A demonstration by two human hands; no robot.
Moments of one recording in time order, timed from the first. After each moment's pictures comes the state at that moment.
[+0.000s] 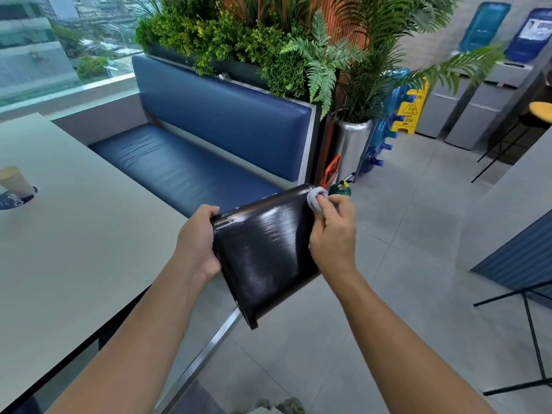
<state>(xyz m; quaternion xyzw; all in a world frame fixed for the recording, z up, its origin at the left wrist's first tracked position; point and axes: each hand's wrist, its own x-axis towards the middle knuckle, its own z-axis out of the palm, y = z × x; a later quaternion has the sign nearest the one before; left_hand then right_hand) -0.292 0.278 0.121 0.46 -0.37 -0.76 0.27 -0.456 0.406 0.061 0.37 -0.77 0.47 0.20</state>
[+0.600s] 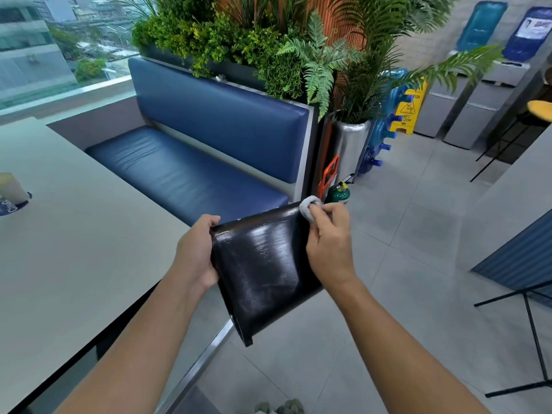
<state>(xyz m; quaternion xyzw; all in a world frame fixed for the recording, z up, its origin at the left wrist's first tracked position) -0.298 0.272 0.105 0.46 -0.38 -0.76 0.26 -0.462 0.407 0.053 0.41 -0.77 0.45 0.20</state>
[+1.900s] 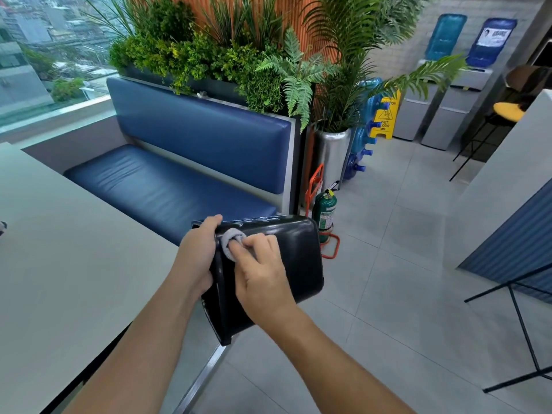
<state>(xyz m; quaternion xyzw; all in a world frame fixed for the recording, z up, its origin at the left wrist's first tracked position) -0.321 0.265 0.122 0.43 -0.49 -0.72 0.24 -0.375 0.370 0.058 0.51 -0.71 0.45 0.18</state>
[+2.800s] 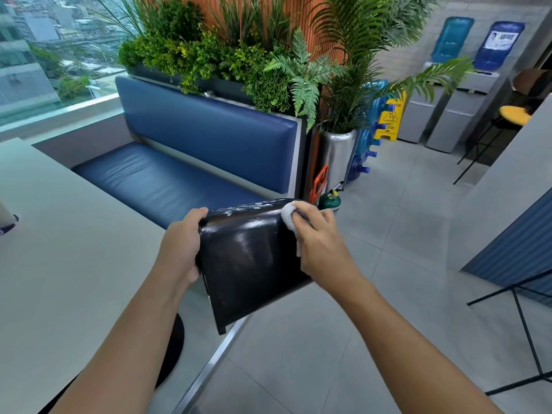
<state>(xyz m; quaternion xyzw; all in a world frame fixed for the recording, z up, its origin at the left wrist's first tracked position) -0.290 0.246 0.131 0.43 -0.47 -0.72 0.28 -0.464 0.413 0.074 0.54 -0.78 0.28 0.17</state>
